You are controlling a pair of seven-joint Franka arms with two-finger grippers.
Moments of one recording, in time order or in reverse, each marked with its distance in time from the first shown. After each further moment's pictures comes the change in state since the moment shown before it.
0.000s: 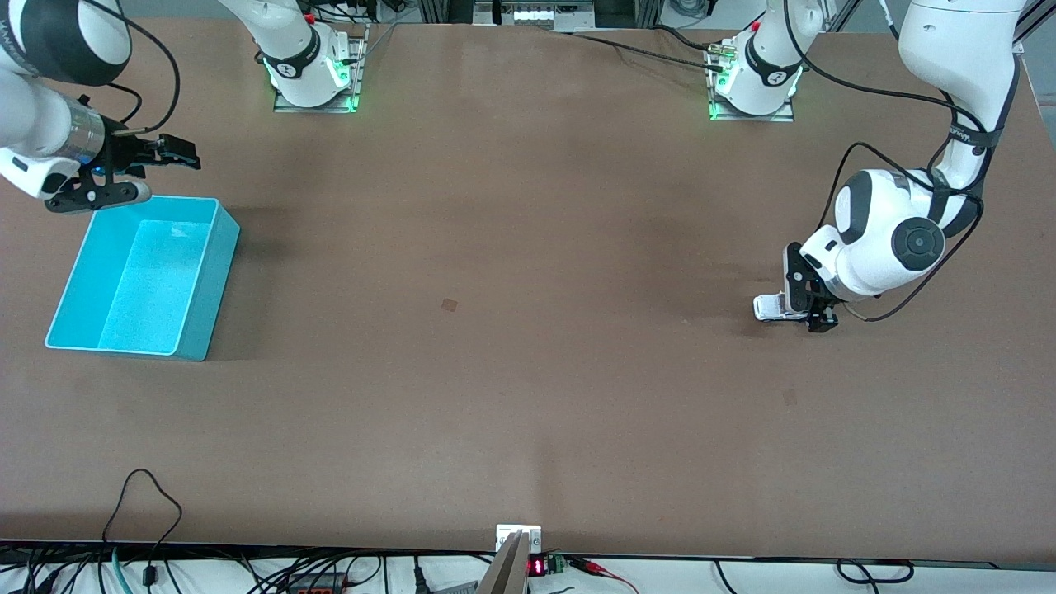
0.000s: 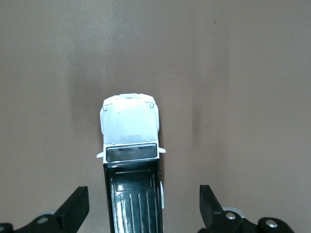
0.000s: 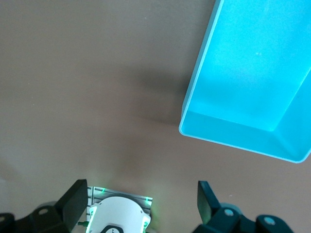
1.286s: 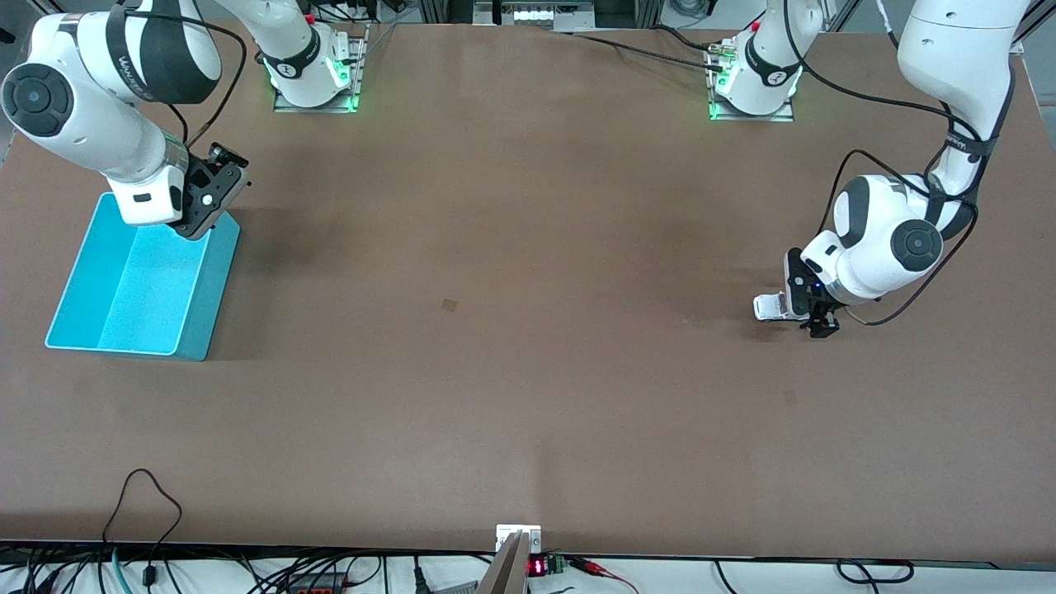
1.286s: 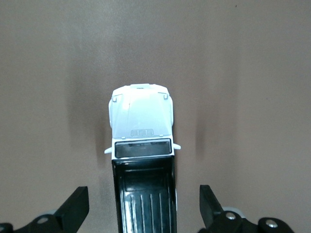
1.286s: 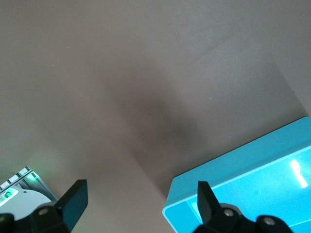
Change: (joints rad) left arm 0.017 0.038 -0.001 -0.003 0.000 0.080 0.009; right arm 0.159 0.080 0.015 -0.024 0.000 0.201 -0.570
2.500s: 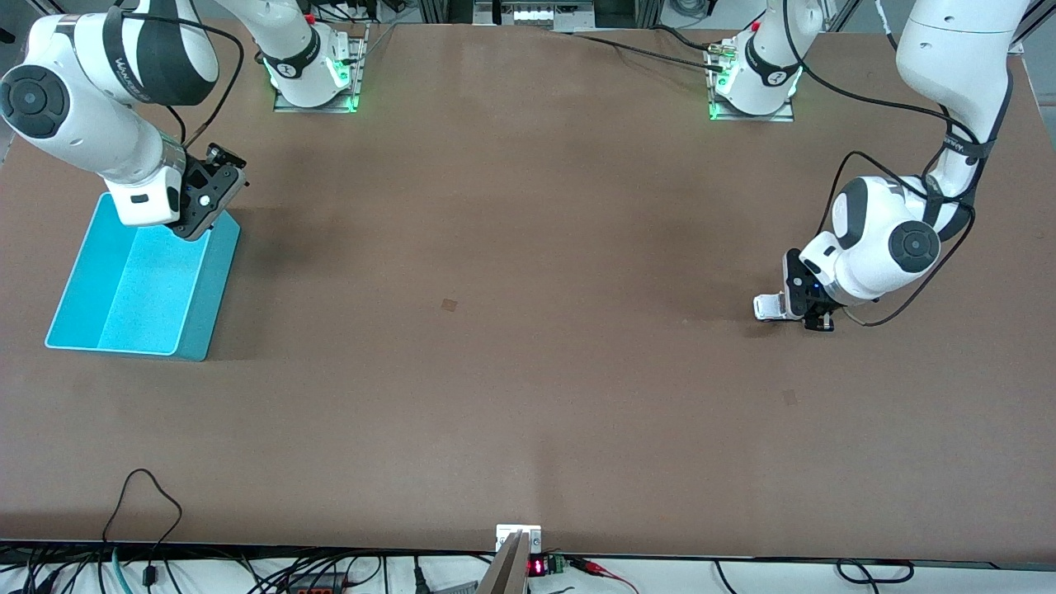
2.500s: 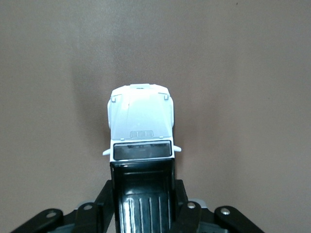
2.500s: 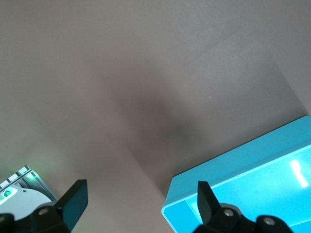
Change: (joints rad) left arm 0.000 0.006 0.000 0.000 0.000 0.006 0.004; right arm -0.002 0.004 -0.004 0.001 0.000 0.000 -0.007
